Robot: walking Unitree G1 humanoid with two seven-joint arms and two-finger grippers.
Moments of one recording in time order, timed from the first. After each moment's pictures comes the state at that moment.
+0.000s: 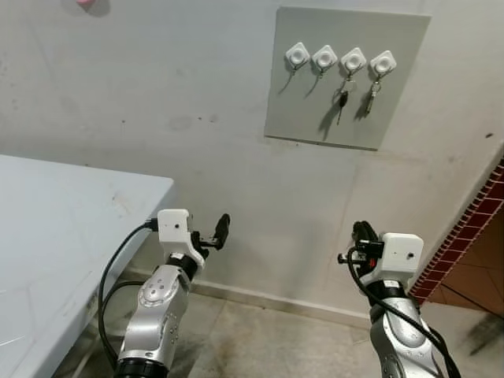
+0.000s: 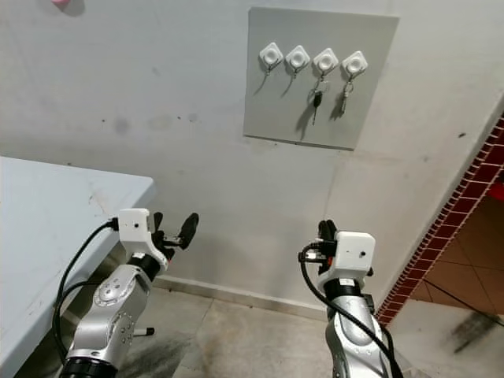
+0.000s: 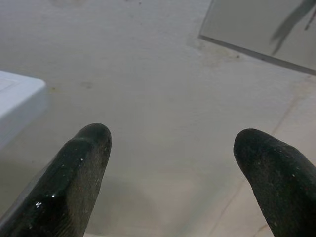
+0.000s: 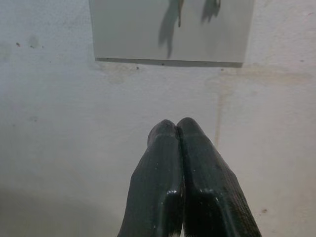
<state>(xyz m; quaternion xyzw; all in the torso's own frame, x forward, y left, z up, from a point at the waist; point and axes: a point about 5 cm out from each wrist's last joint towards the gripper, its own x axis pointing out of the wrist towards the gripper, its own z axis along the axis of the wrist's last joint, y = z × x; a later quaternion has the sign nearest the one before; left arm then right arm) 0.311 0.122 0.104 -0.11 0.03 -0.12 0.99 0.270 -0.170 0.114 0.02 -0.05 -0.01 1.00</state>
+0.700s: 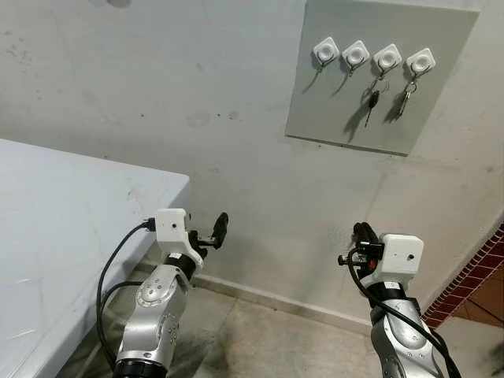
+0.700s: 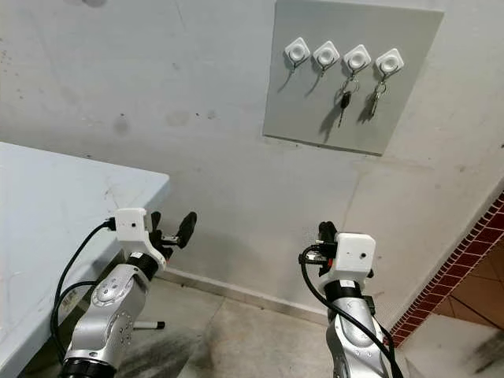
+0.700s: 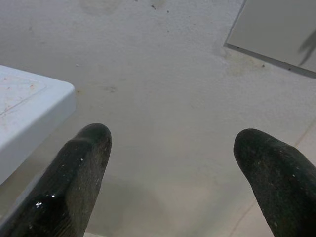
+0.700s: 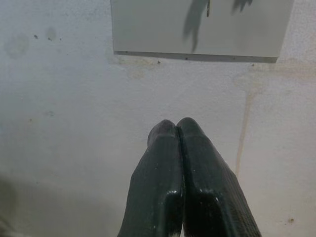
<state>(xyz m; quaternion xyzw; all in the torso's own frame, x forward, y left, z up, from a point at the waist) 0.311 0.123 0.108 -0.12 0.02 -0.12 0.99 0.268 -0.171 0.112 0.02 -0.05 -0.01 1.00</state>
